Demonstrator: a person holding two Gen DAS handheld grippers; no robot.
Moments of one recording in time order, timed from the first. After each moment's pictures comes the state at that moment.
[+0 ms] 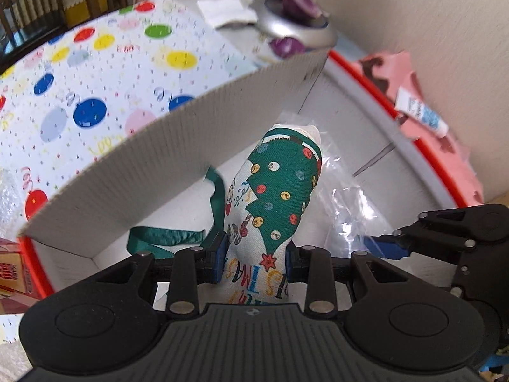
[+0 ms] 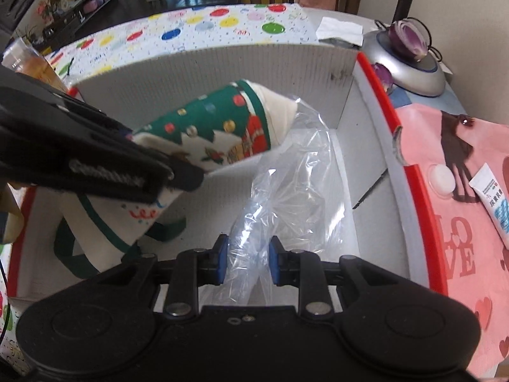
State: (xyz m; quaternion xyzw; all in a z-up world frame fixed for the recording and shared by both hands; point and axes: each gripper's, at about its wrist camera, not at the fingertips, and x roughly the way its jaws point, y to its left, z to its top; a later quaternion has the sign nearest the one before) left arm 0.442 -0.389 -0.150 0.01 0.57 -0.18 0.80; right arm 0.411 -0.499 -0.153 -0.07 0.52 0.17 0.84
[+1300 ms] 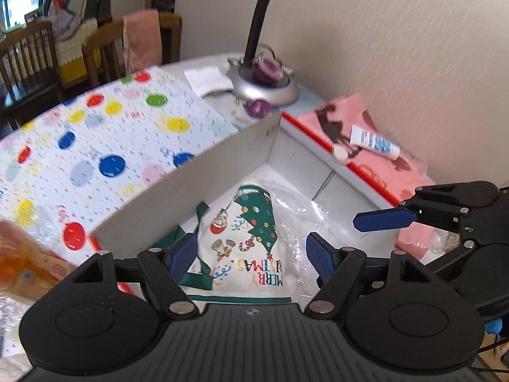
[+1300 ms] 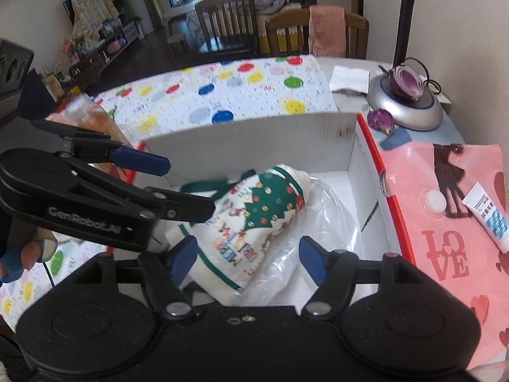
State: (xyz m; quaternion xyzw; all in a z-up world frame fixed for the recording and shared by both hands) left arm 0.375 -0.355 -0.063 0.02 0.45 -0.23 0.86; right arm 0.379 -0.512 -0.090 -0.02 0.46 0.22 0.86
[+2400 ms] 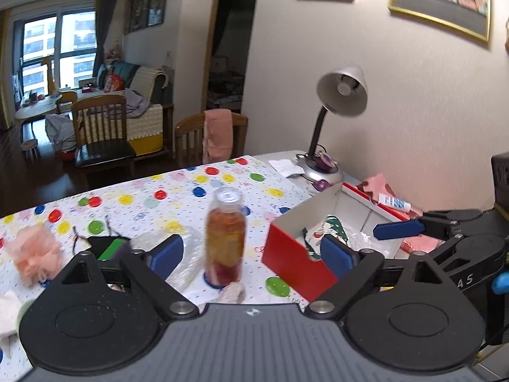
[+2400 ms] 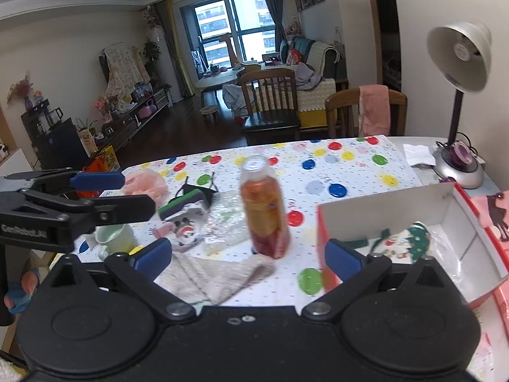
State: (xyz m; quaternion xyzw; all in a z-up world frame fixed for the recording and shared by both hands) left arm 0.199 -0.114 0.024 -0.02 0.28 -0.17 0.95; right arm 0.254 -0.347 -0.014 0.03 0.32 0.24 0.91
